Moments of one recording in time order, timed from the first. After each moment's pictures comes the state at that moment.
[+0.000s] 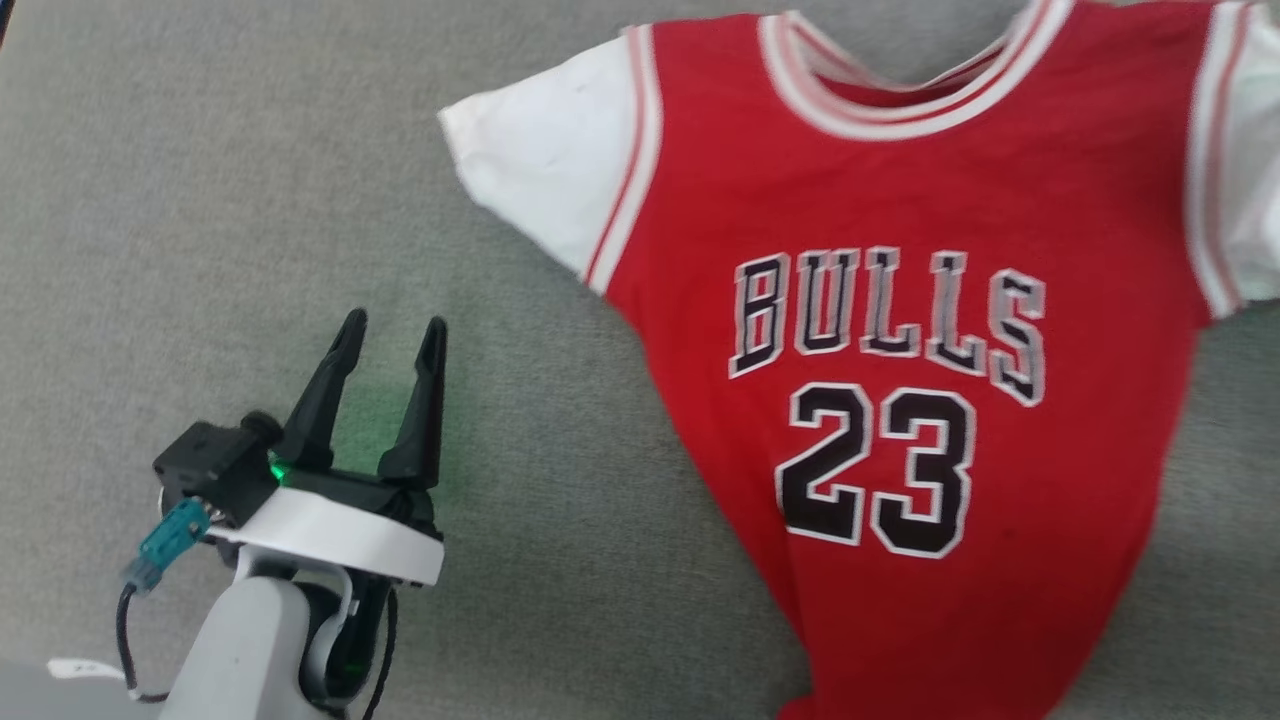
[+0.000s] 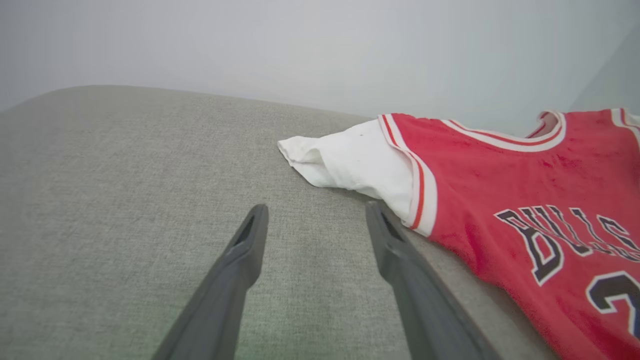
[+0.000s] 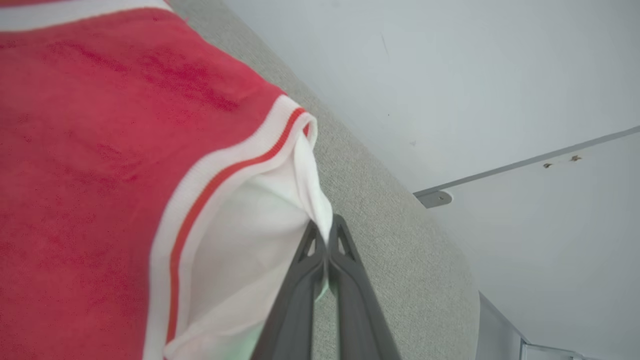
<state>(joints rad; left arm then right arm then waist) -0.25 0.22 -0.20 0.17 -0.46 -0.13 -0.26 -0.72 -0.71 0.27 0.05 0.12 0.13 0.70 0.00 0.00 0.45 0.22</state>
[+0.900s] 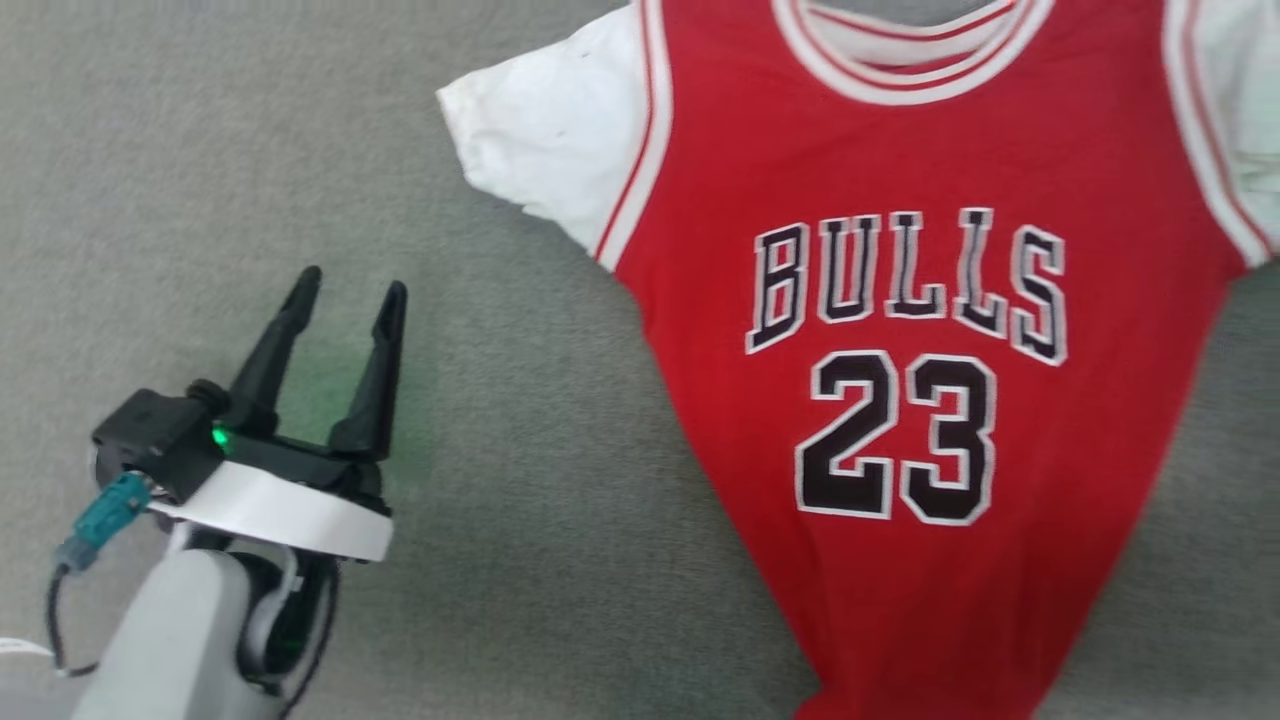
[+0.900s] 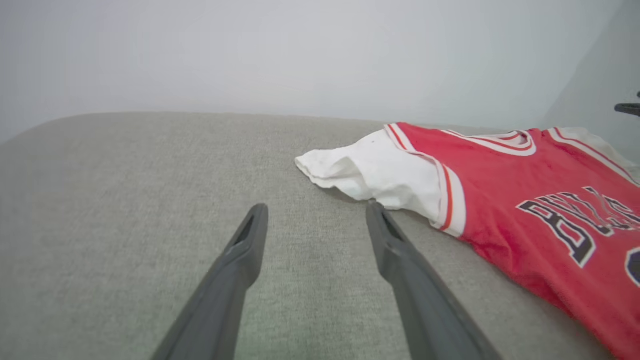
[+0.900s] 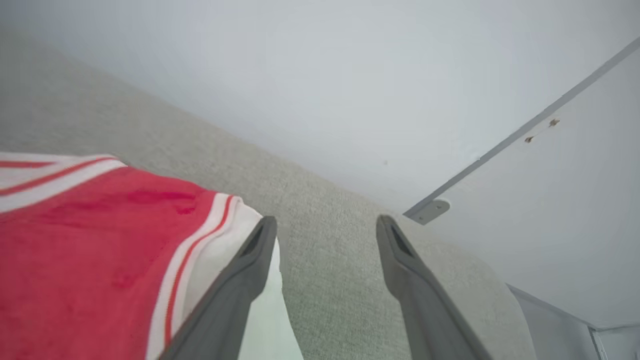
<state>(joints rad) -0.30 0.31 -0.22 0.13 -0.49 -0.13 -0.26 -0.83 -0.48 0.00 0.37 -0.04 0.13 0.36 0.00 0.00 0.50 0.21</state>
